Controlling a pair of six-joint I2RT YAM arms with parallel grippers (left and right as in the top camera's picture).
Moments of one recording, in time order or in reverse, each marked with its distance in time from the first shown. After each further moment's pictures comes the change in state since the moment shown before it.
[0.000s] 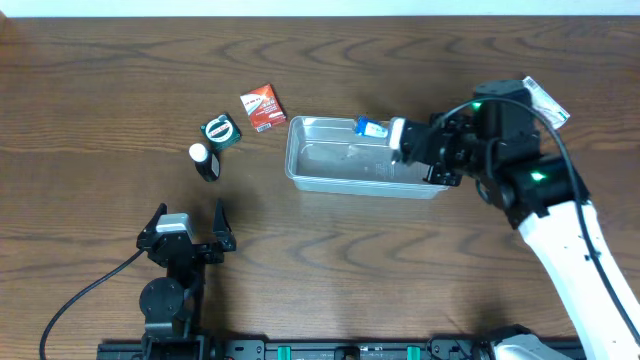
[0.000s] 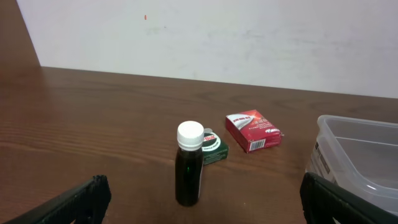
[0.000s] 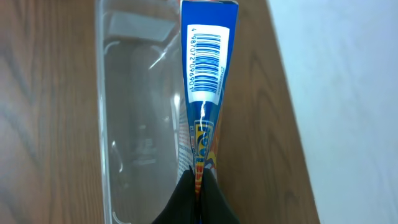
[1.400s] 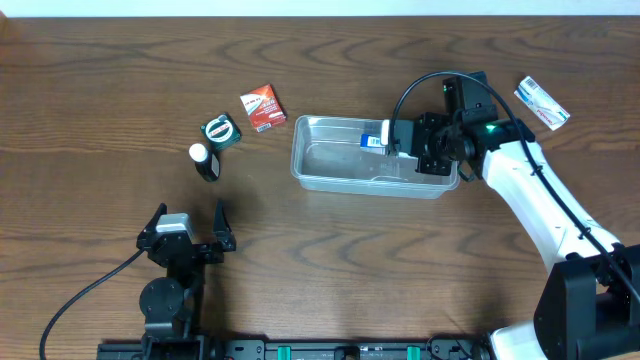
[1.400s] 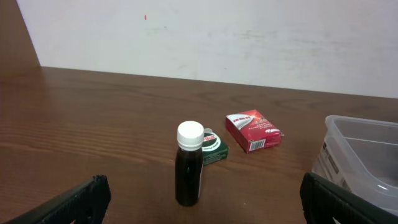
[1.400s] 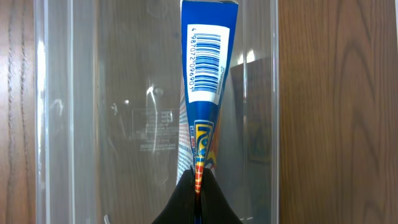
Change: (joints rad) left arm 0.000 0.000 0.000 0.000 0.000 0.000; right arm -0.065 0.341 0.000 0.068 0.029 -0.145
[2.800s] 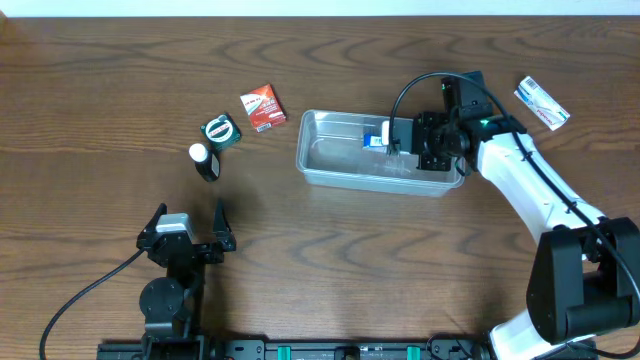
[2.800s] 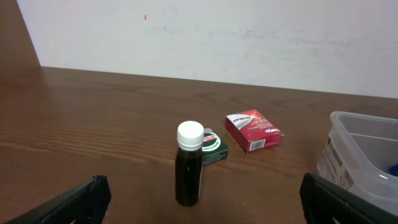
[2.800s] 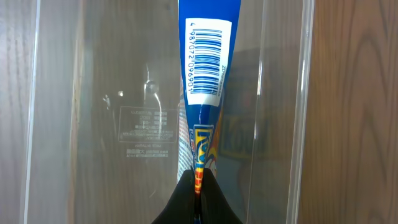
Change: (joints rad) left arm 0.000 0.000 0.000 0.000 0.000 0.000; right arm -0.028 0.094 0.000 0.072 0.008 -0.068
